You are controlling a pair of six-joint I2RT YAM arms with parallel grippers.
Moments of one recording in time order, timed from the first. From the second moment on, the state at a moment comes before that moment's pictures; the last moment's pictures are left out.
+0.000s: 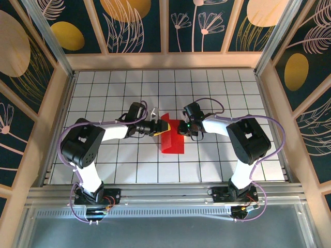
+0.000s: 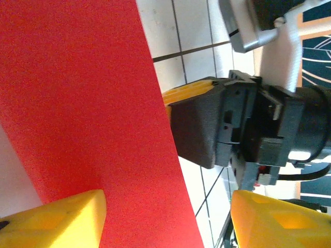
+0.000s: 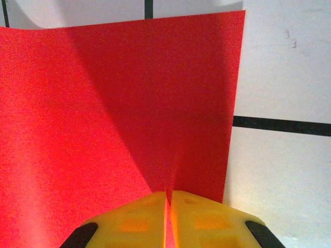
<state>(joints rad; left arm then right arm) -0.52 1.80 0.85 0.20 0.77 -0.74 0.55 1.79 0.94 -0.24 -0.27 0.59</state>
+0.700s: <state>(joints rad) -0.52 1.83 0.86 0.15 0.70 -0.71 0.54 1.63 0.88 -0.19 -0.27 0.61</state>
